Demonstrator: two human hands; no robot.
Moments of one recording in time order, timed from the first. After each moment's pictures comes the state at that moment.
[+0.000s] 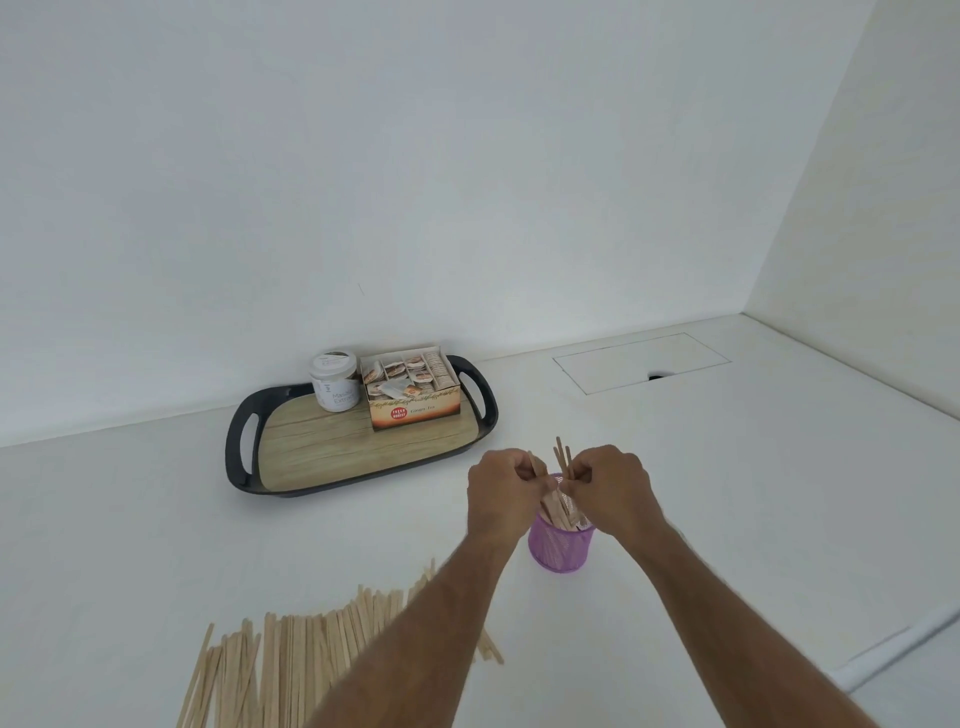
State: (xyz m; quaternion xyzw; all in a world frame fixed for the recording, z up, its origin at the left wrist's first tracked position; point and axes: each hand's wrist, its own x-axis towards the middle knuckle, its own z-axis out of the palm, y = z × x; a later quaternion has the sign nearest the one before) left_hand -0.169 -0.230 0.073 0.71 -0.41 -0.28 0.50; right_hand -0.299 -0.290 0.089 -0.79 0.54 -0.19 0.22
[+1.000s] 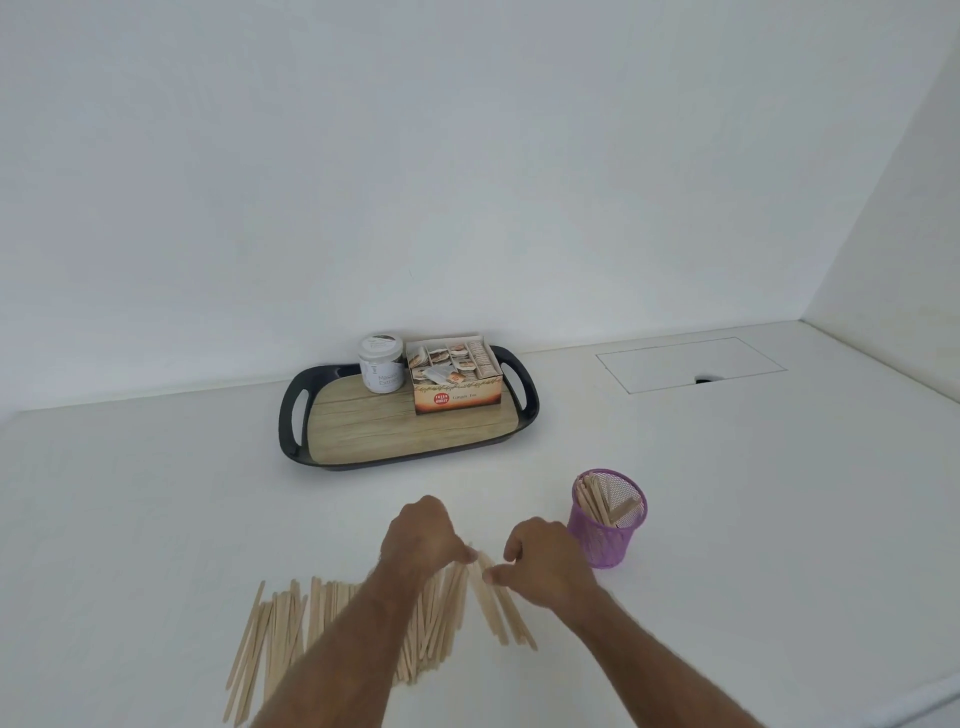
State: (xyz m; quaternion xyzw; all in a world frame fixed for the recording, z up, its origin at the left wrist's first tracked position) left_hand -0.070 -0.149 0.038 0.86 -0.38 -0.29 0.17; right_hand -0.225 -0.215 0.021 -0.84 0.46 -0.04 0.28
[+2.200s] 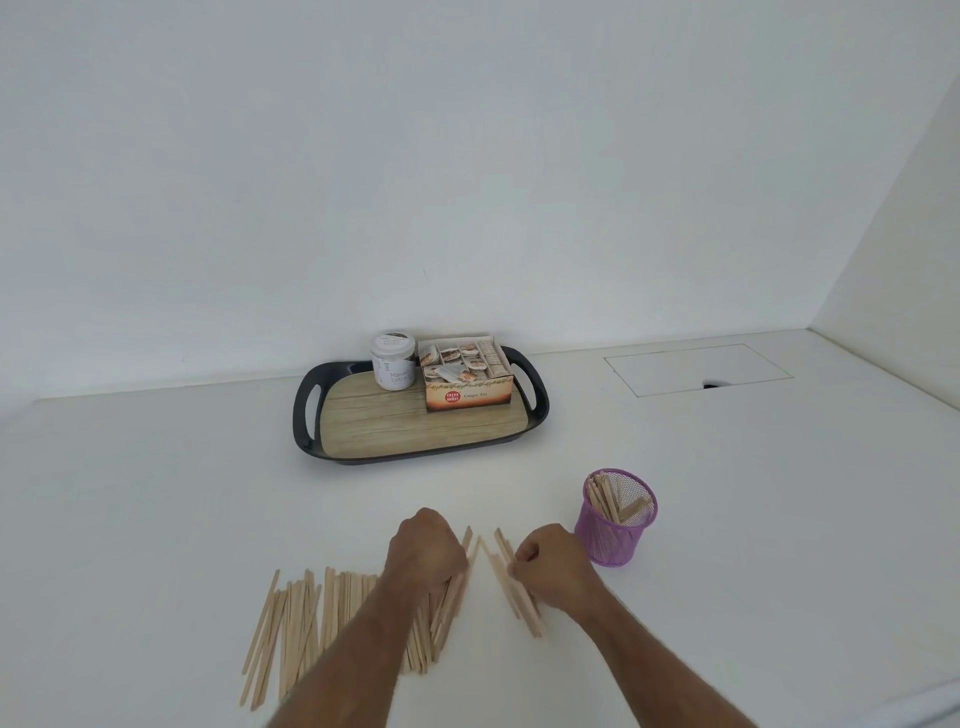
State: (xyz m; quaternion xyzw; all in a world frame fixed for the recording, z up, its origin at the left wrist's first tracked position) left_hand -0.068 -0.128 0.022 0.86 -0.33 -0.32 0.24; right_hand -0.225 -0.211 0.001 -0.80 0.48 -0.07 0.36
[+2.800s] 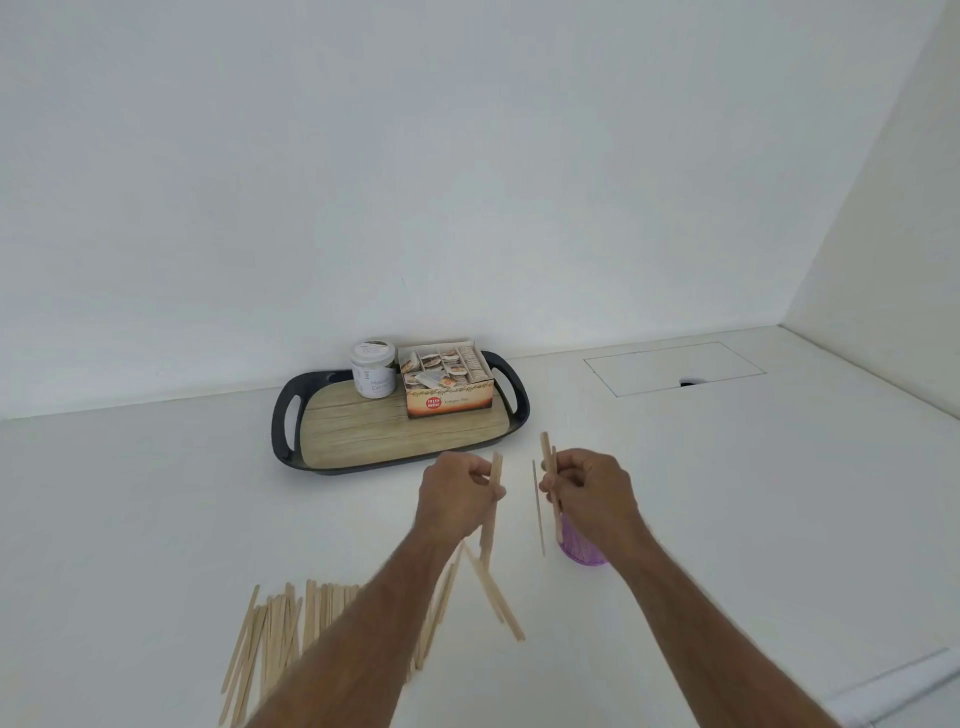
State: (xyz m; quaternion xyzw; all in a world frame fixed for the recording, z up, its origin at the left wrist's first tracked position) left_hand -0.097 -0.172 0.072 0.76 -0.37 -0.30 0.45; right_hand -0.258 -0.243 0.082 -0.70 0.48 -0.31 0.43
